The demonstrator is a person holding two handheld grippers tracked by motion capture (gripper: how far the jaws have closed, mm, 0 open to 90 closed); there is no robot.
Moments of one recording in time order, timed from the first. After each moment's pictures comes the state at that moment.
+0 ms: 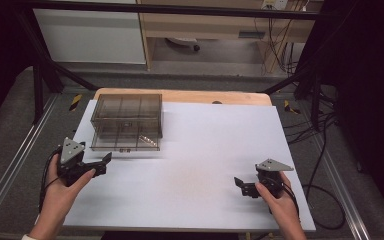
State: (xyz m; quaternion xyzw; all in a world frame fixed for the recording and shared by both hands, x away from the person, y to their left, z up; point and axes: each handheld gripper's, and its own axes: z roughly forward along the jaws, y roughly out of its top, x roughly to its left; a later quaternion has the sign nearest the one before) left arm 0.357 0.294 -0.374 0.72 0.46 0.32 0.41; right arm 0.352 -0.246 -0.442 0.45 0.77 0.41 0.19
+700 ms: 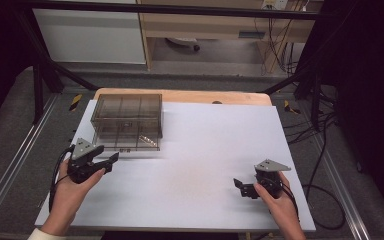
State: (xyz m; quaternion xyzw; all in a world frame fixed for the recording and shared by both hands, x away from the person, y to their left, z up) left arm 0.363 0.274 -0.381 0.74 0.46 0.27 0.41; right arm 0.353 -0.244 -0.445 0.45 0.78 0.40 0.19
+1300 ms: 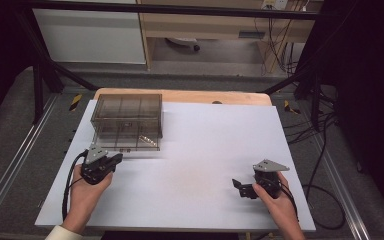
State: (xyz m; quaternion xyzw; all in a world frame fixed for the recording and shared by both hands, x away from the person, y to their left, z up) left arm 0.371 0.257 -0.413 0.75 0.45 0.24 0.41; right arm 0.353 -0.241 -0.445 0.44 0.78 0.40 0.19
